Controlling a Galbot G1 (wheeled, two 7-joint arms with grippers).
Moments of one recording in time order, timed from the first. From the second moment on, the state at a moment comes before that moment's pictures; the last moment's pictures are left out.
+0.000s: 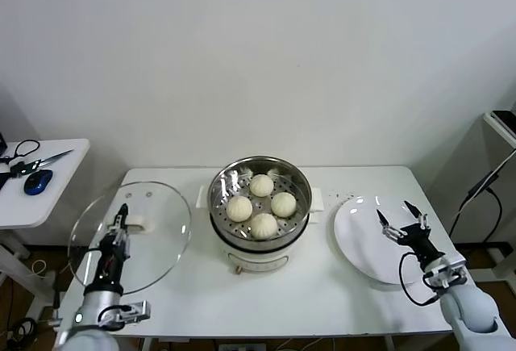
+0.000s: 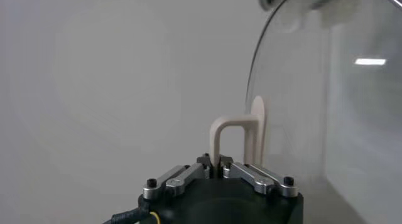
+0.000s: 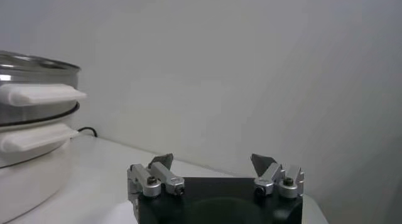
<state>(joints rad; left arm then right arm) 1.56 -1.16 -0.57 -2.07 1.24 0.30 -0.14 -1.22 1.01 0.59 1.47 0.36 0.16 -0.28</state>
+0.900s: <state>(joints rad) 1.04 -1.03 -0.02 -2.11 1.33 0.72 0.27 -1.17 1.03 0.58 1.39 0.31 0.17 -0.29</state>
